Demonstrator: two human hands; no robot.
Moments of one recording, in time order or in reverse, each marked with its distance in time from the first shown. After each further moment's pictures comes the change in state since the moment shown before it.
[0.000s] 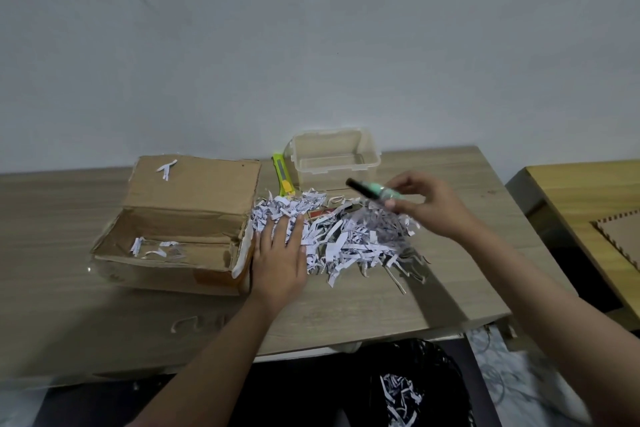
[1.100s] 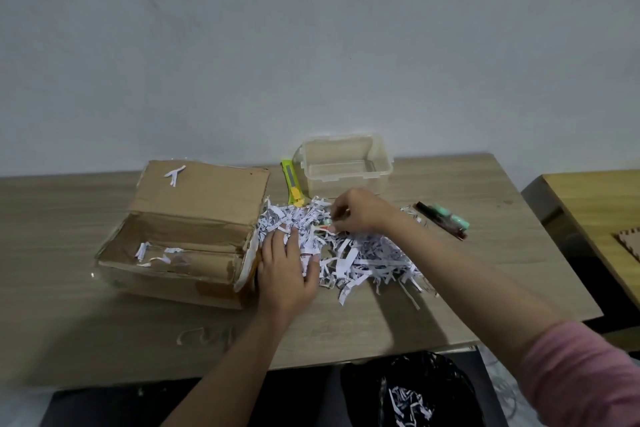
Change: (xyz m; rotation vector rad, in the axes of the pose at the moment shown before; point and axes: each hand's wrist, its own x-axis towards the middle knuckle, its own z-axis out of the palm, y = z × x) left_hand 0.000 0.002 -0.004 -0.077 0.099 -0.096; right_hand 0.076 -0.012 0.097 -0.500 -0.400 -0.033
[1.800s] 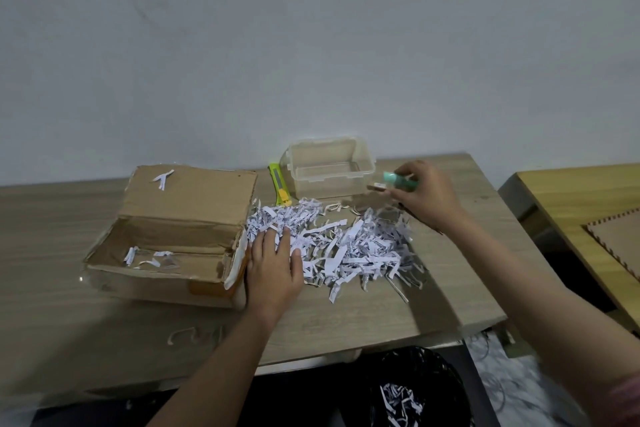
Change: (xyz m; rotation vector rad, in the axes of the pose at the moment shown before) left_hand -0.002 -0.001 -0.002 -0.006 -0.012 -0.019; right_hand -0.076 0.062 -0.051 0.102 0.642 0.147
